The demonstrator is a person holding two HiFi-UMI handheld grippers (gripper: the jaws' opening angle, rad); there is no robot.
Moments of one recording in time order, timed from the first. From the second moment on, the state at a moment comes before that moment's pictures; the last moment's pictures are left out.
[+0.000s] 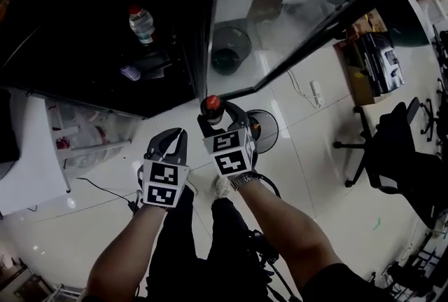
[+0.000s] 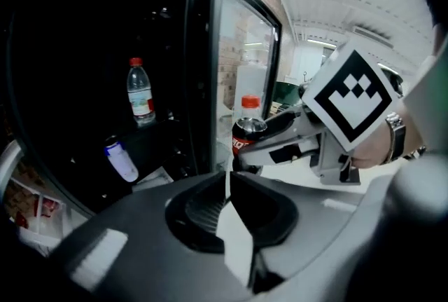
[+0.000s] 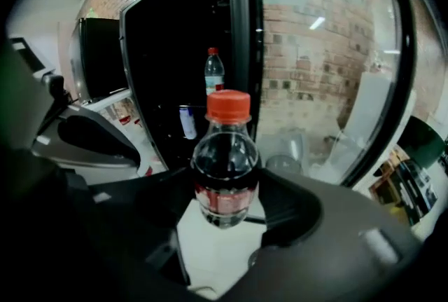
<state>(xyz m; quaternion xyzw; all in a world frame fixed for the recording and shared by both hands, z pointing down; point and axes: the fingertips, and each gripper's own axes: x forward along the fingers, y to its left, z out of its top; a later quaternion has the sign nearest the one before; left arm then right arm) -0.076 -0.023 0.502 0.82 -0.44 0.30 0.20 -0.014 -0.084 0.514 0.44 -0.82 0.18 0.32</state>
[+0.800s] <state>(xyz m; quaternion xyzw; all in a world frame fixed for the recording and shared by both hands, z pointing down) 0.130 -0.003 0.603 0.86 -0.30 0.36 0.19 0.200 -0.027 0.659 0.52 -0.73 0.28 0.35</state>
